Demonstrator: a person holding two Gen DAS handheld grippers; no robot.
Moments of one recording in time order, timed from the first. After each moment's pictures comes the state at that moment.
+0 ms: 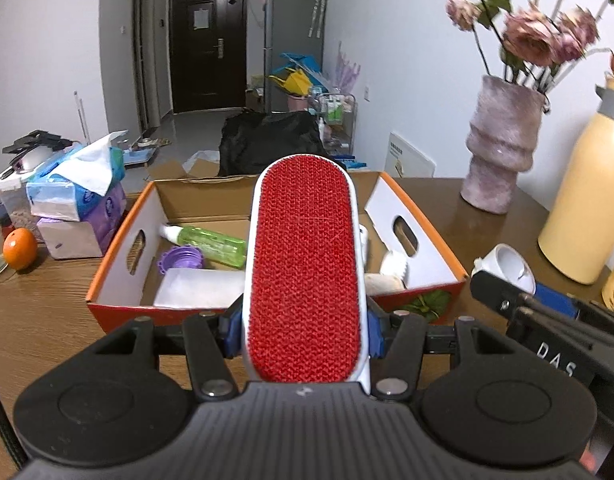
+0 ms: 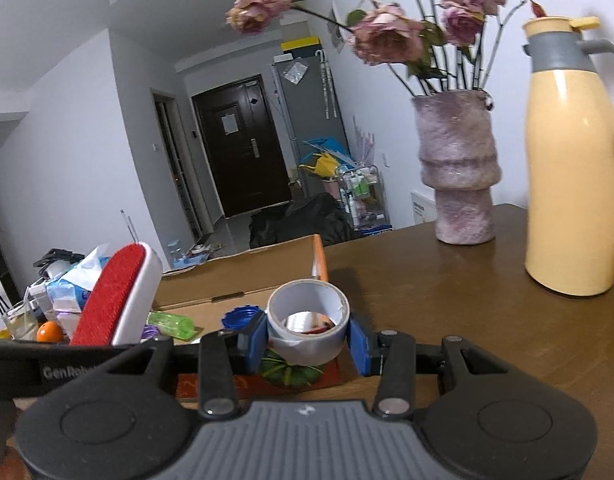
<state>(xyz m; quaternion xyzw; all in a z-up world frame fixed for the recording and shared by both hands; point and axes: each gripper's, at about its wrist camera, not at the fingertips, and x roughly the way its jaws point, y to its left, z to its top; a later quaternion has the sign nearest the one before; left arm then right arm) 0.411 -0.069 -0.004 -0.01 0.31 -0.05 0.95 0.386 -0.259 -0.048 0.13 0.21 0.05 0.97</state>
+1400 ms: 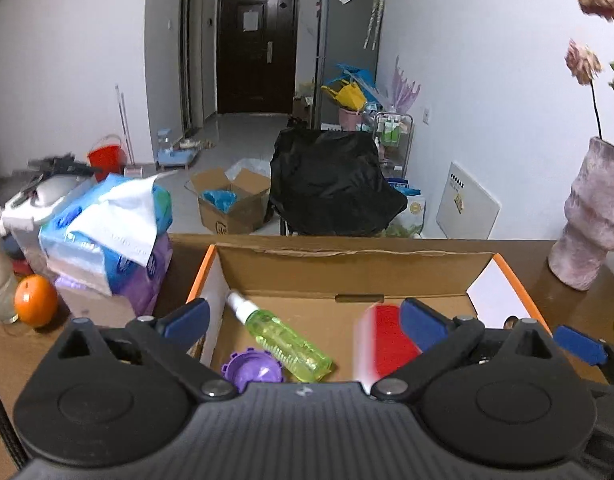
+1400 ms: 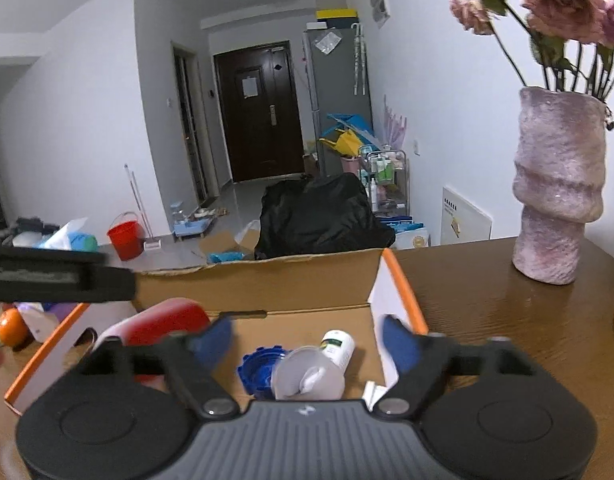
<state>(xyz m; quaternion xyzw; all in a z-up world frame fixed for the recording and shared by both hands) 0.529 0.003 0.009 -0.03 0.30 0.02 0.95 0.521 -0.196 -0.053 0.08 0.25 0.07 0.96</state>
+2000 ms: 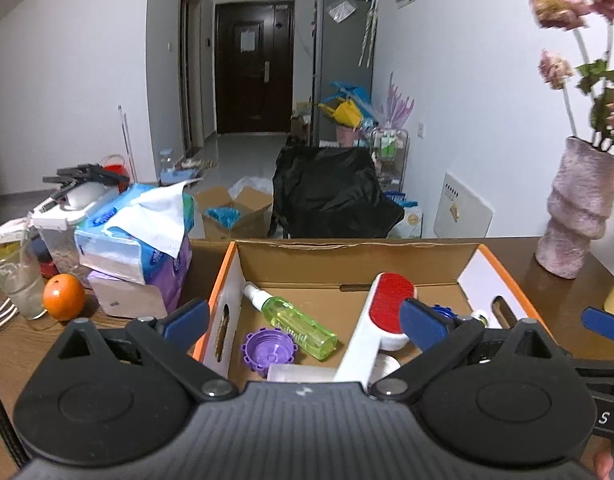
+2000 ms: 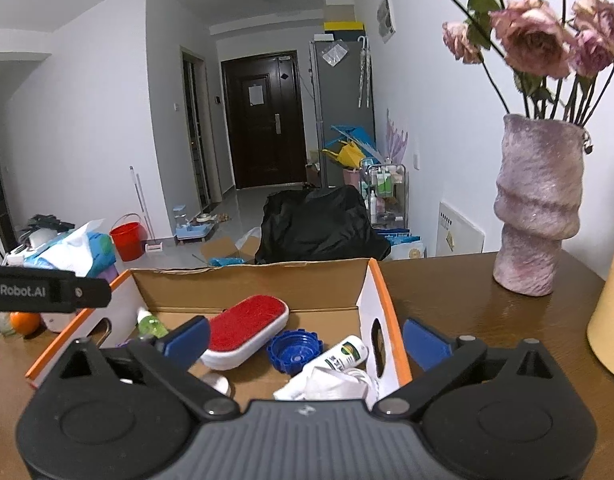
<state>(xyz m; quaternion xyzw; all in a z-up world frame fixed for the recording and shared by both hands) 0.468 0.006 0.021 -0.01 0.26 0.01 0.96 0.473 -0.204 -0.032 0.04 0.24 0.07 0.97</state>
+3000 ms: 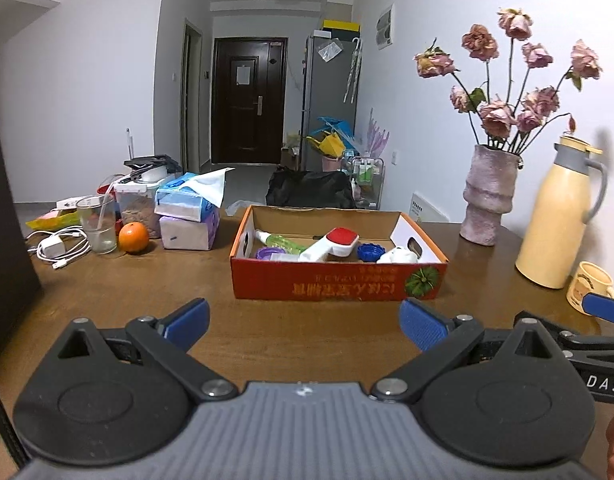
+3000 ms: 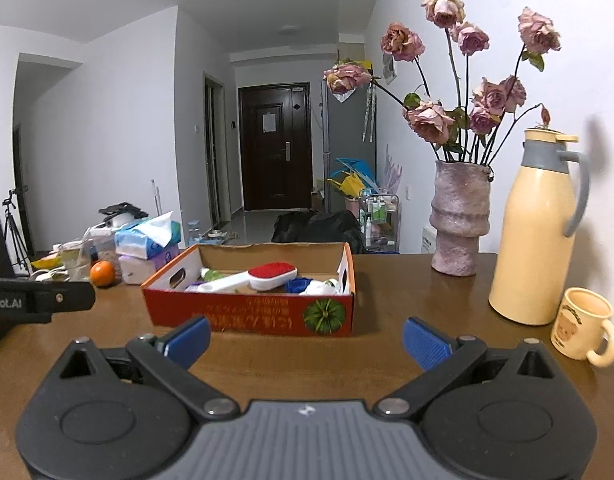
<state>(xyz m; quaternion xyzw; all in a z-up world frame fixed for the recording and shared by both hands) 0.186 -0.008 0.039 -0.03 0.21 0.00 0.98 0.198 -0.238 0.011 0.02 0.19 0.08 0.98</state>
